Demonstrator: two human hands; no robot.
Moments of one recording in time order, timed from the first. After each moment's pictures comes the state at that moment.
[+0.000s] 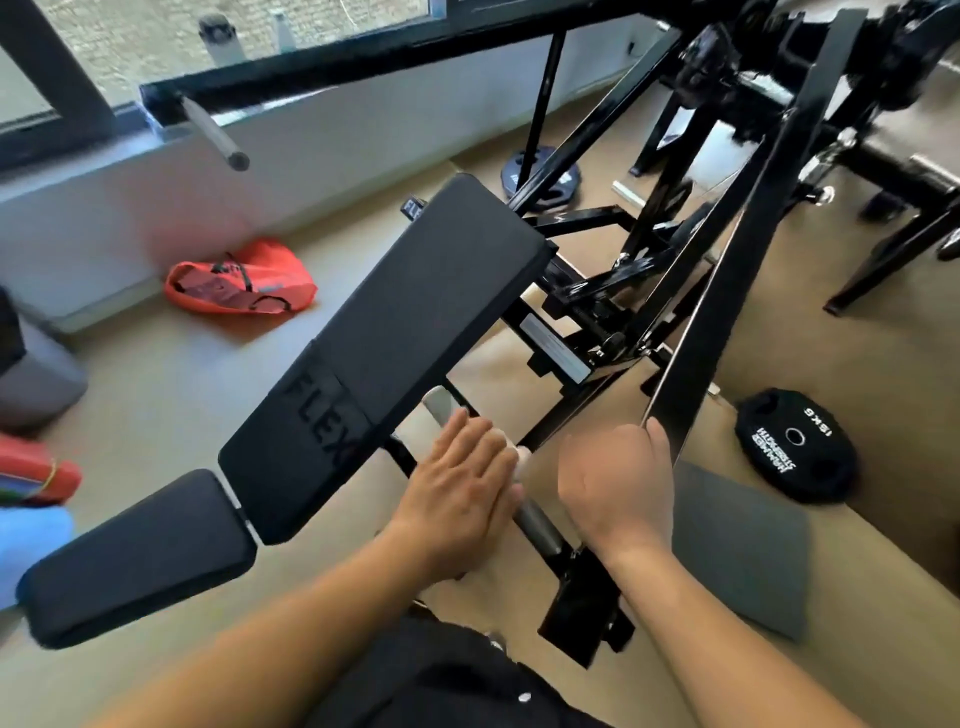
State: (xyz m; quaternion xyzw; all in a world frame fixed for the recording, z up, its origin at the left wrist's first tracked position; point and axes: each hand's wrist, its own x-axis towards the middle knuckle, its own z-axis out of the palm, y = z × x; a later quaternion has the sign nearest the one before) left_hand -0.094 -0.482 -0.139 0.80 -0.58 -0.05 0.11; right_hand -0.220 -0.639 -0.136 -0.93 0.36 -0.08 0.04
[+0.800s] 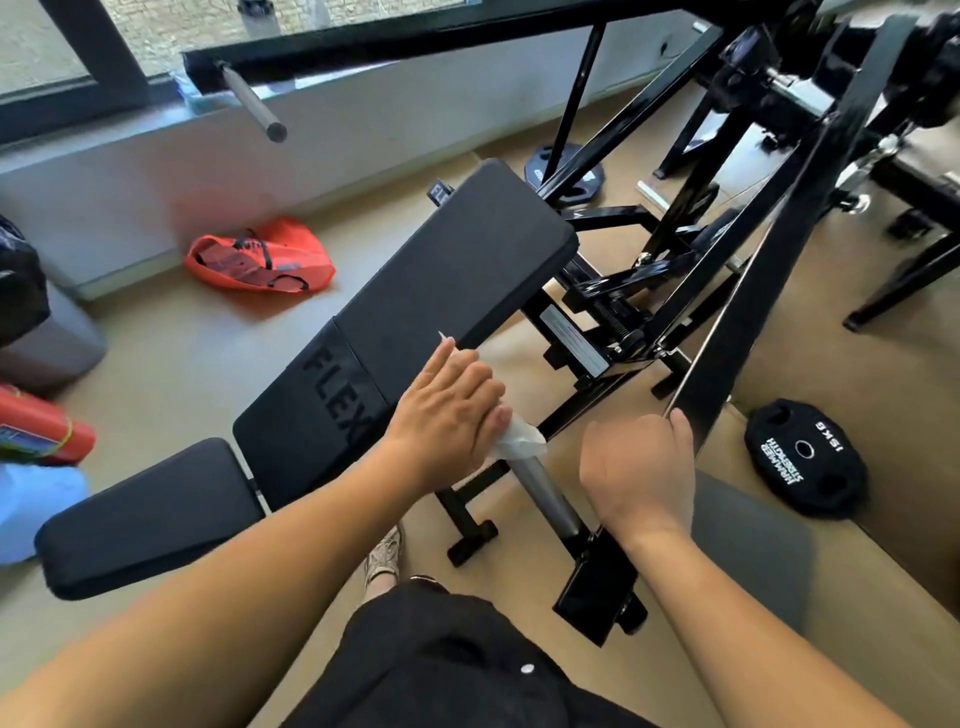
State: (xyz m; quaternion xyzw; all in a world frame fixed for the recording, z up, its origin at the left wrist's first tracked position) left_hand -0.038 -0.484 -0.135 0.83 -0.55 0.00 0.08; right_hand -0.221 -0.640 -0.141 -0.93 0.35 -0.08 0.01
